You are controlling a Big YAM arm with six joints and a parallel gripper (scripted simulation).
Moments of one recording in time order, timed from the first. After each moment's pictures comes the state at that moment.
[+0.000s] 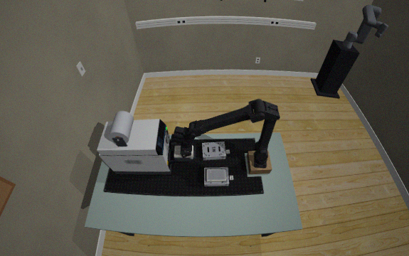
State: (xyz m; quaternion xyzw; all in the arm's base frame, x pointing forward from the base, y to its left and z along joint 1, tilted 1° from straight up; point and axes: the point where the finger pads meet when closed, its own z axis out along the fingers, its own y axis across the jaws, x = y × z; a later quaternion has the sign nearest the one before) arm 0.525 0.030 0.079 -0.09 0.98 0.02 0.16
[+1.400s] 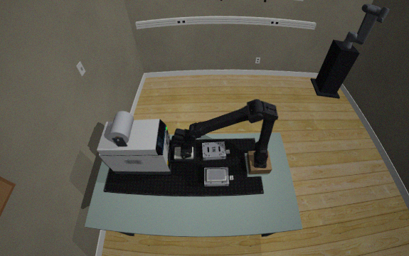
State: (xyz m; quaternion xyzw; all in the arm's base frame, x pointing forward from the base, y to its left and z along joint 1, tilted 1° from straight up) arm 0.526 0.031 0.062 -0.09 0.98 0.02 0.17
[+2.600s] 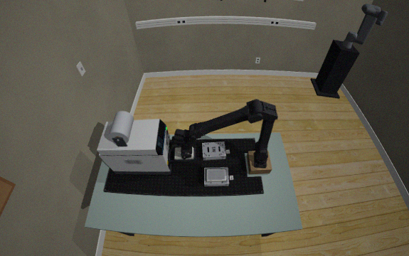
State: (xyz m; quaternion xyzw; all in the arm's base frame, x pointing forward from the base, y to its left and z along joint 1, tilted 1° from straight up) arm 0.524 0.032 0.058 -0.09 0.98 0.02 0.16
